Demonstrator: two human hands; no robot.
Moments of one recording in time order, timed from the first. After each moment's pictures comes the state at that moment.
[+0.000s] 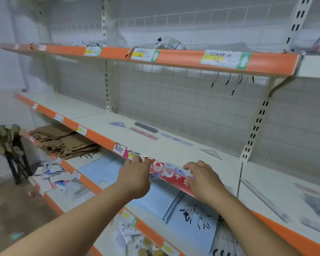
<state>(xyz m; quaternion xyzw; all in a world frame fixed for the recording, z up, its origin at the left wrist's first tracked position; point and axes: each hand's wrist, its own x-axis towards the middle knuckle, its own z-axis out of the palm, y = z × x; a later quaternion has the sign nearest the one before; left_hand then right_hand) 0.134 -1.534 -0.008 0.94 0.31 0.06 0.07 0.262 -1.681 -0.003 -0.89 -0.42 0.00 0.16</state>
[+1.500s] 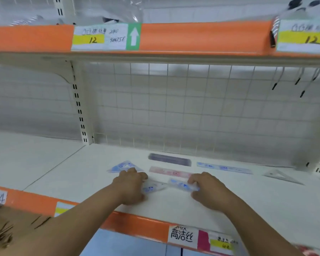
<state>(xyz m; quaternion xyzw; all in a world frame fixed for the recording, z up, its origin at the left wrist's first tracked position) 0.271 -1.119 -0.020 0.99 0.11 -0.09 0.06 0.339 -1.343 -0.023 -0.96 -0.24 0.08 0.15</state>
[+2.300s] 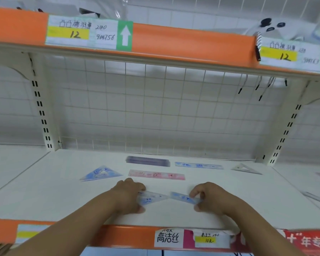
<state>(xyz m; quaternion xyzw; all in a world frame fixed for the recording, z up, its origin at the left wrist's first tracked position) 0.295 -1.134 -0.033 0.99 -0.03 -0.14 0.07 0.339 -1.394 -0.033 -0.96 -0.17 0.12 0.19</state>
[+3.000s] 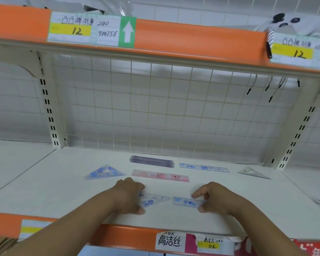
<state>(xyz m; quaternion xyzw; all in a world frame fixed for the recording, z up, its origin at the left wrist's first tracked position) 0.300 -1.129 -0.038 0.99 -0.01 -0.14 0.05 0.349 -1.396 -0.030 -0.96 -0.18 0.14 0.18</state>
